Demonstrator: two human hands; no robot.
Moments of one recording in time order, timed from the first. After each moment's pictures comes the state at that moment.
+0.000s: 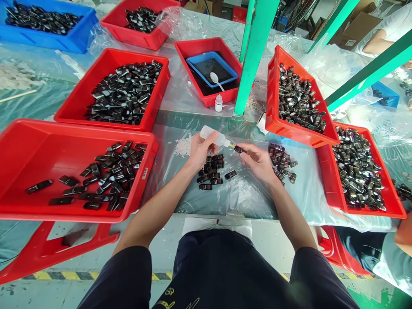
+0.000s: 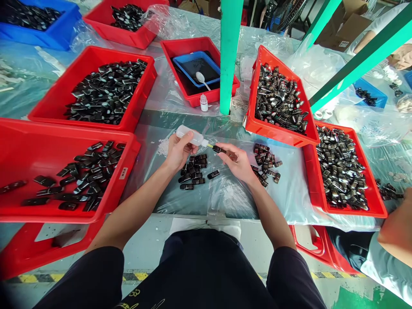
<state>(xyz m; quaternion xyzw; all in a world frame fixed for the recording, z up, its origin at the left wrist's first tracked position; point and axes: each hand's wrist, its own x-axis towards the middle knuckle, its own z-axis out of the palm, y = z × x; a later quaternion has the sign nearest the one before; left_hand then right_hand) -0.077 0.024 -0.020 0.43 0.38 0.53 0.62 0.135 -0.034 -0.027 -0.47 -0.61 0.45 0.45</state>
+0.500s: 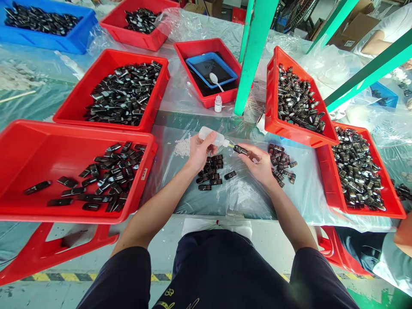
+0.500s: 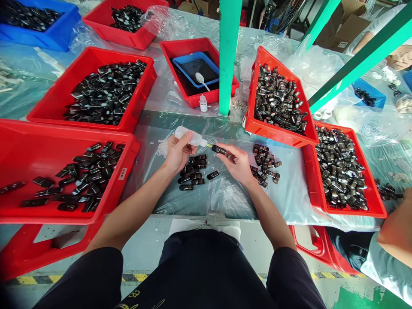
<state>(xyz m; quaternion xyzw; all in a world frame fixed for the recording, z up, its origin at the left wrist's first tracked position) -0.078 0.023 -0.026 0.41 0.38 0.55 0.62 0.131 -0.038 -0.030 -0.51 -0.64 0.32 0.48</state>
